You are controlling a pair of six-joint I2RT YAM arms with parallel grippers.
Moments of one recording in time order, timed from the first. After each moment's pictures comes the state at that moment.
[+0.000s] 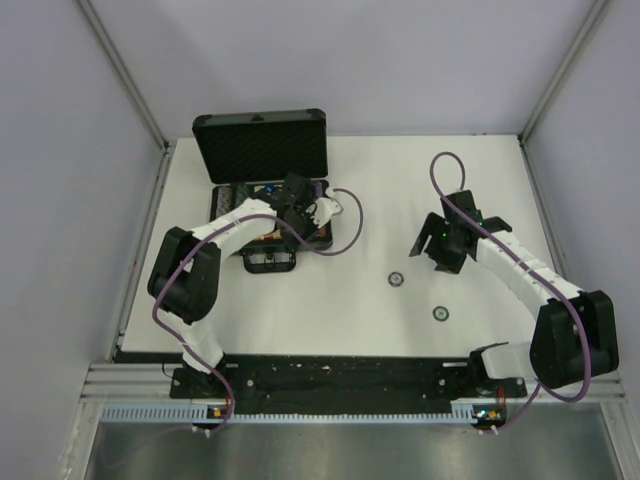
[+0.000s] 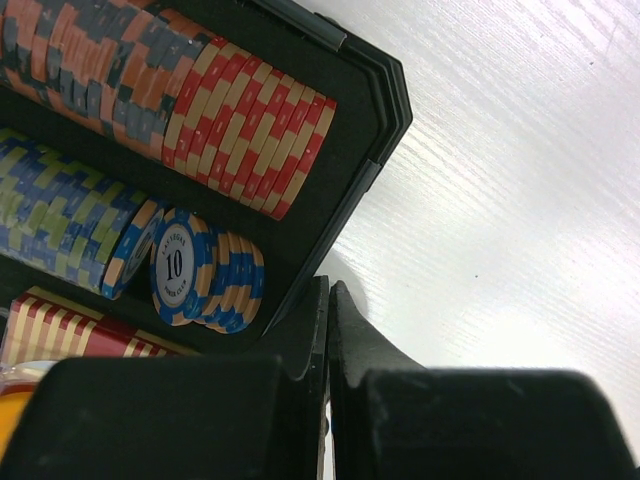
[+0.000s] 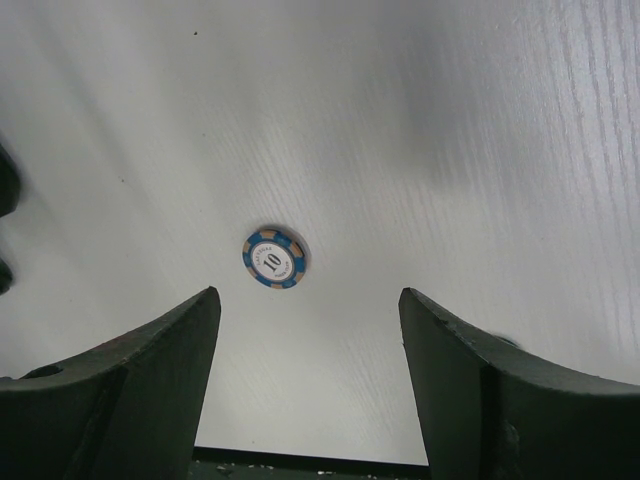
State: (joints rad) left arm -0.50 1.81 1.31 -0.64 0.19 0.45; right arm 0.26 1.33 0.90 -0.66 -0.03 0.72
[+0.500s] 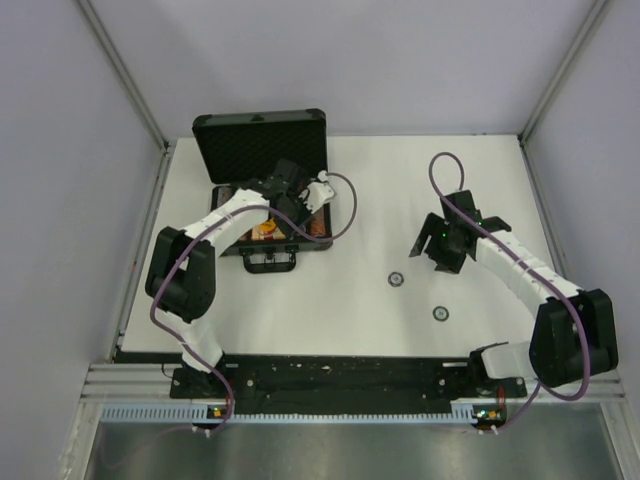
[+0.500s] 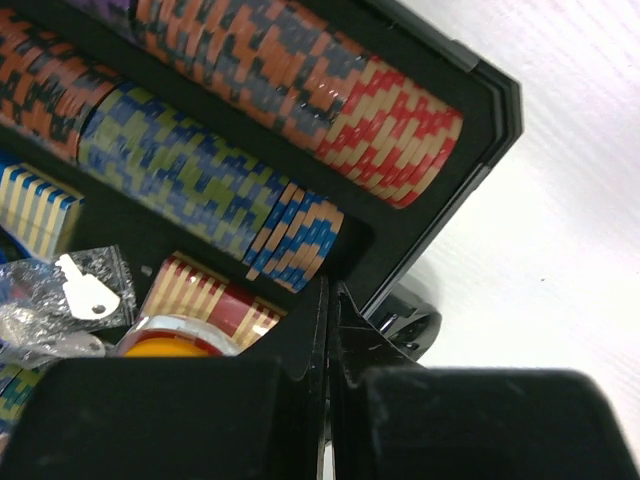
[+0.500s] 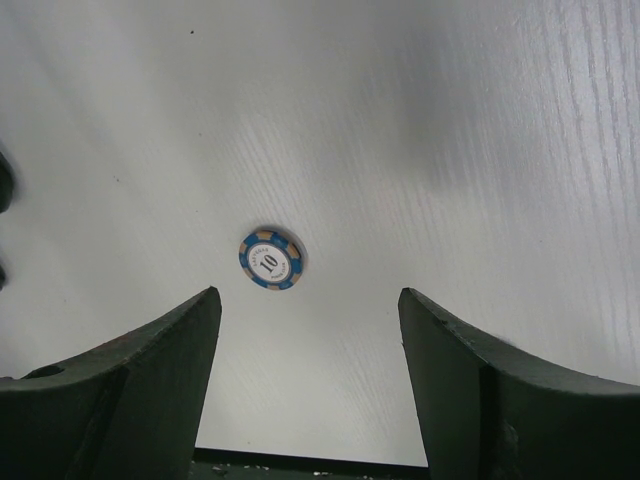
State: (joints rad) left arm -0.46 1.81 1.40 -0.67 0.15 0.48; right arm 0.26 1.33 0.90 -0.66 -0.03 0.71
